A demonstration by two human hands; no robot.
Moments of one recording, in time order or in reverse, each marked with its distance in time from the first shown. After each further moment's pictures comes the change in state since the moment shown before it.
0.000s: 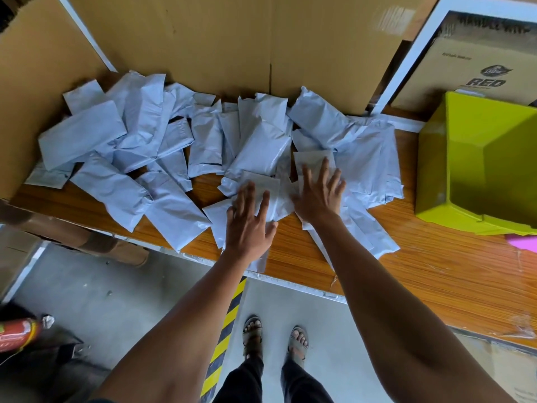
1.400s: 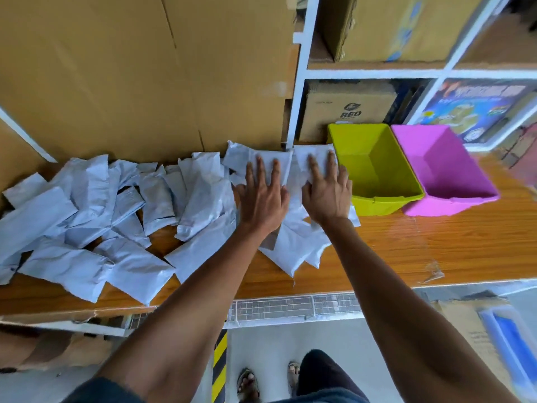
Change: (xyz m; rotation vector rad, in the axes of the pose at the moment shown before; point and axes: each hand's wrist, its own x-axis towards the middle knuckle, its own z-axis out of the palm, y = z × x) left_hand 0.051 0.150 -0.135 -0.130 0.222 0.267; right_hand -0.083 0.111 -0.122 0.030 0.514 0.253
